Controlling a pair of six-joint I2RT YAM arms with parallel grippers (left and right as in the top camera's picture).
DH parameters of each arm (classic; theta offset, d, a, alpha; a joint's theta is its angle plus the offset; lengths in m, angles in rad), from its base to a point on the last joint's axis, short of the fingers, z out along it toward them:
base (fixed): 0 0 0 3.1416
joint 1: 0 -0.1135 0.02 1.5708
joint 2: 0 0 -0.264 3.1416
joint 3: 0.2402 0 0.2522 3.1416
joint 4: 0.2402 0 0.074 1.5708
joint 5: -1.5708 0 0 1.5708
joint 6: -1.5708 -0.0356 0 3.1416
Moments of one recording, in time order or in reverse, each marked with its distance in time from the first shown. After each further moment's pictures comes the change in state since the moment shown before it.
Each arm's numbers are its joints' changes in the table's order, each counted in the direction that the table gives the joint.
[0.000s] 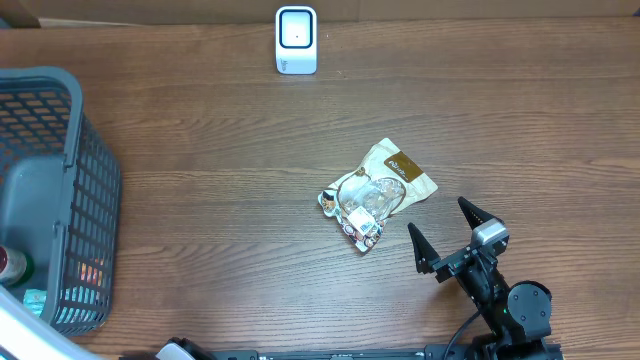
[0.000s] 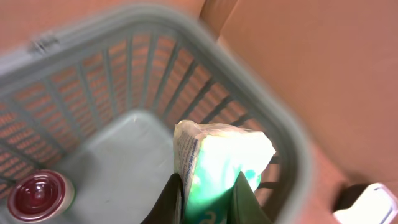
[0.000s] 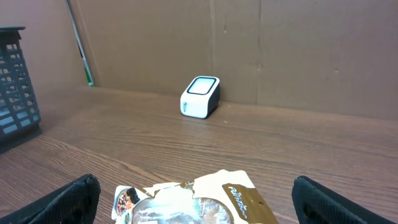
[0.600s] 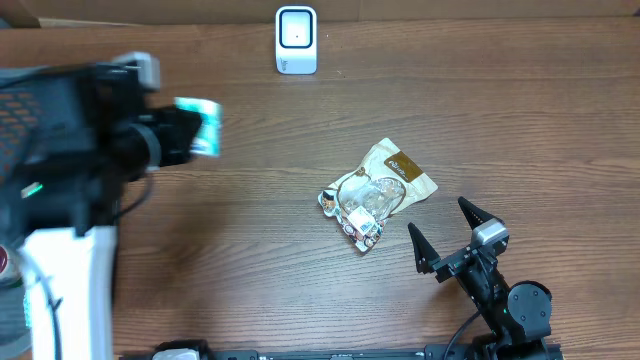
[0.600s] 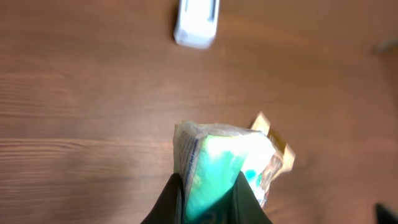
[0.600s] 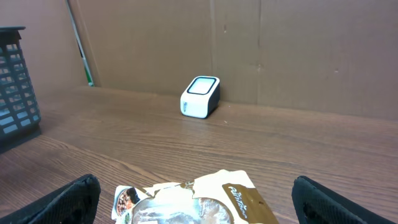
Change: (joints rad) left arm 0.821 -0.061 -0.114 0.136 -0.064 -0.035; right arm 0.000 0.000 0.000 0.000 0.000 0.000
